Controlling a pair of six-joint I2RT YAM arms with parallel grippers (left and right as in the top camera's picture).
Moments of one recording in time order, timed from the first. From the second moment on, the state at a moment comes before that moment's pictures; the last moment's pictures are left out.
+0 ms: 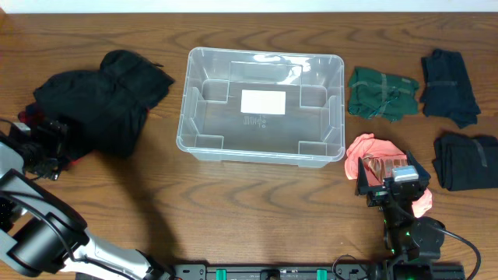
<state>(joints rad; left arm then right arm) 0.84 1.89 1.26 -0.62 0.51 -0.36 -0.03 0.01 0.01 -0.06 -0.13 -0.14</state>
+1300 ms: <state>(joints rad) 0.67 1.81 1.25 -0.53 0.67 -0.36 -0.03 0.01 0.01 -0.06 -0.13 -0.14</state>
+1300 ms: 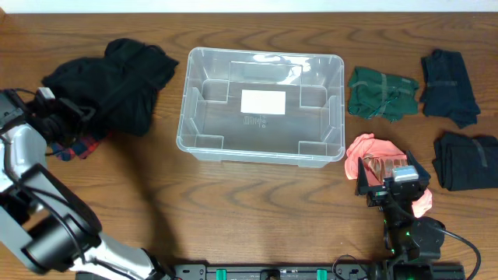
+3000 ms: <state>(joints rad) -0.18 1.43 1.25 -0.23 1.07 -0.27 -0.03 0.01 0.01 -0.06 -0.13 -0.14</state>
